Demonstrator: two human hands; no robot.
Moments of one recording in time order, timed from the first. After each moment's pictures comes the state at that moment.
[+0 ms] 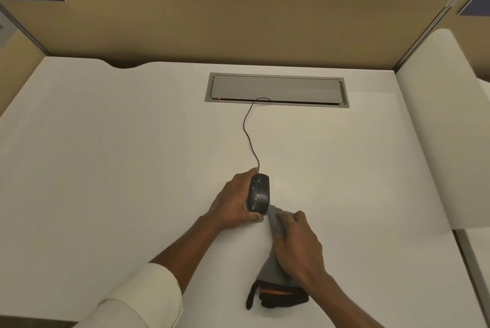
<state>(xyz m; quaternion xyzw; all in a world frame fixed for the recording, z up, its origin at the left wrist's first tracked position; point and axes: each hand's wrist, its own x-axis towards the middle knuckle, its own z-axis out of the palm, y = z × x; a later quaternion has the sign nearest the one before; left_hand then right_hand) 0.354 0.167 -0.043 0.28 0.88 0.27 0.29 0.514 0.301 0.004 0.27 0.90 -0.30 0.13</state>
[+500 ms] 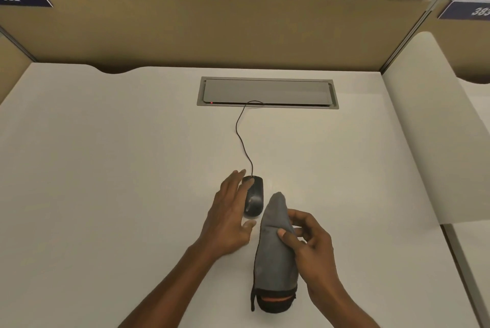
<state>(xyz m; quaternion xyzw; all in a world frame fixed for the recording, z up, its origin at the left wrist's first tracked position) 0.397 0.157 -0.011 0.32 0.89 0.28 0.15 0.537 0.309 0.039 0.40 0.65 -0.64 -0.04</state>
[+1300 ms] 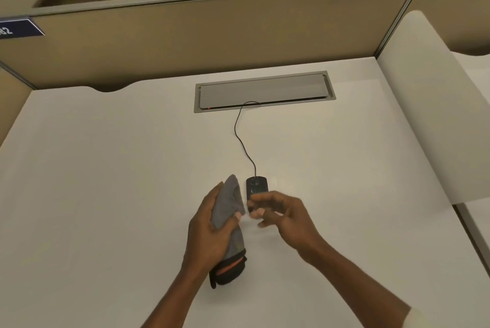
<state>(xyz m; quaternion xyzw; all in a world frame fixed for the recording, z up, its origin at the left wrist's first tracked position) 0.405 0.115 0.030 0.08 0.84 0.50 0.21 0.476 0.310 0.024 0.22 0.66 -0.72 0.02</state>
